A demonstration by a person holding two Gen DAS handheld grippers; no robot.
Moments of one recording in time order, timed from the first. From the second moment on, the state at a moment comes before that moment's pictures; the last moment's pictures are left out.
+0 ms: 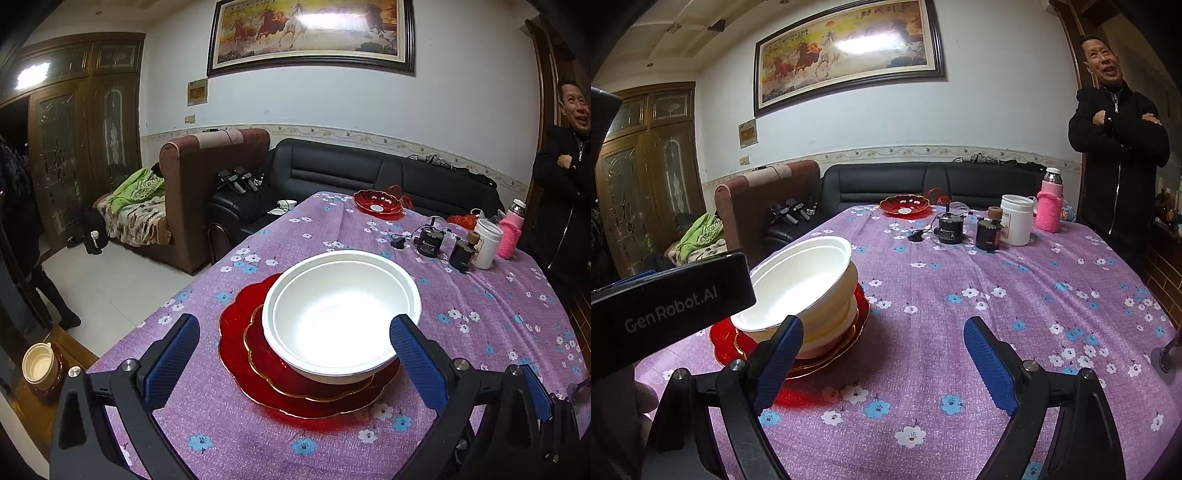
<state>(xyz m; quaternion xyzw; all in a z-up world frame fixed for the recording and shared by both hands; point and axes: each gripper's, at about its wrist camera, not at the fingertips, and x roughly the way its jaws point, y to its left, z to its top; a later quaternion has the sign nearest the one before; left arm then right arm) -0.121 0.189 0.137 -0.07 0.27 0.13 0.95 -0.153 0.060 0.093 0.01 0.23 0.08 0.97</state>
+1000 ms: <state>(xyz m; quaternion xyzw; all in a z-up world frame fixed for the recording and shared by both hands) -0.129 0.210 0.130 -0.09 0.27 0.14 0.95 -0.158 0.079 0.089 -0.01 0.25 0.09 0.97</state>
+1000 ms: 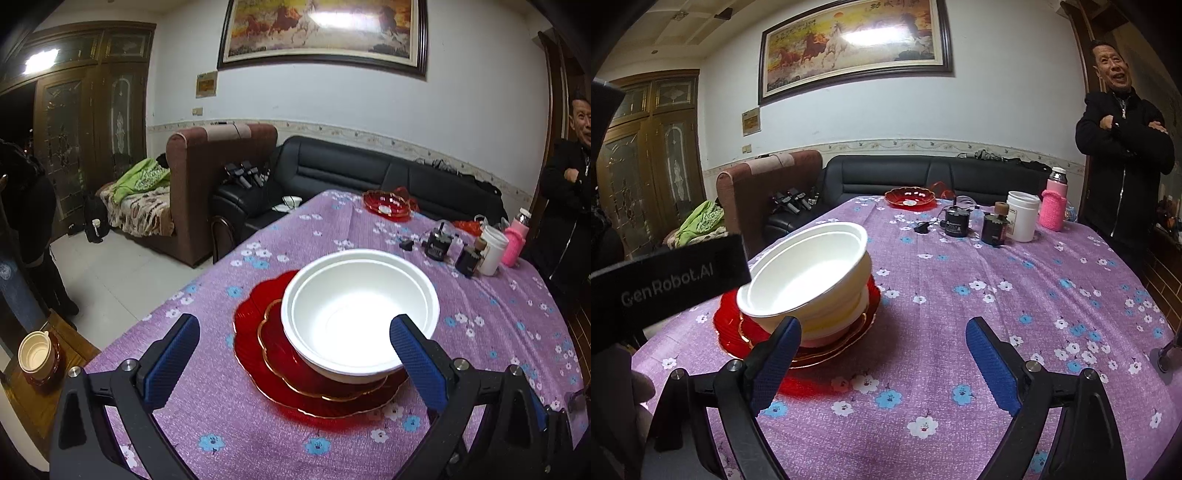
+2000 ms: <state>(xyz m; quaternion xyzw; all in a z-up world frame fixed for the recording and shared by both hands) -0.142 0.209 0.146 -0.08 0.24 0.16 0.95 -0.177 0.094 0.093 -0.03 0.22 0.12 0.97</state>
